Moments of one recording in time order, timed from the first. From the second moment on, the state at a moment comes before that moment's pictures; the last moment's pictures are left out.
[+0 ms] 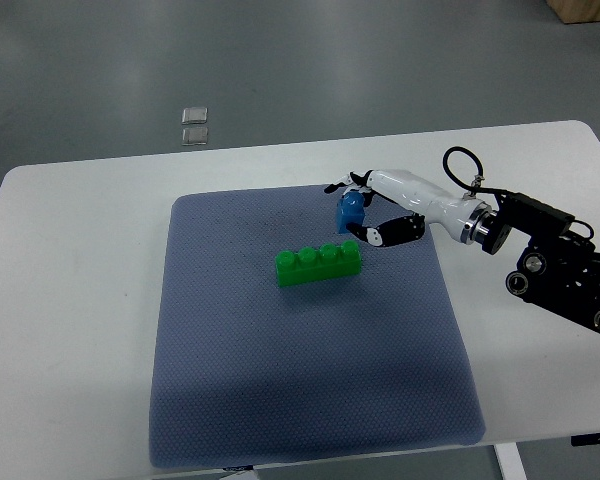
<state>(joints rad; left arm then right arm) 0.00 0.00 -0.15 -0.13 0.07 -0.01 0.02 0.78 -0.47 0.36 1.21 -1.43 -0.16 0.29</state>
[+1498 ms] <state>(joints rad) 0.00 0.00 -0.15 -0.13 0.07 -0.01 0.02 0.79 -0.37 0.29 1.10 -1.55 -0.19 0.28</state>
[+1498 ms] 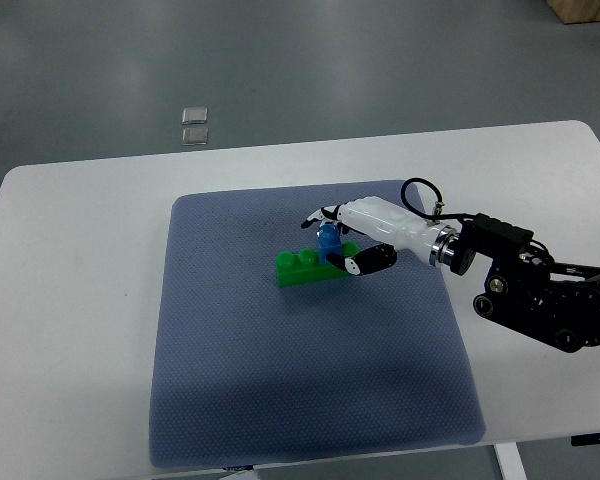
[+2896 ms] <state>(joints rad) 0.00 0.00 -0.15 -0.13 0.07 -0.01 0.02 0.77 -0.32 0.27 1.05 -1.56 -0.23 0.29</state>
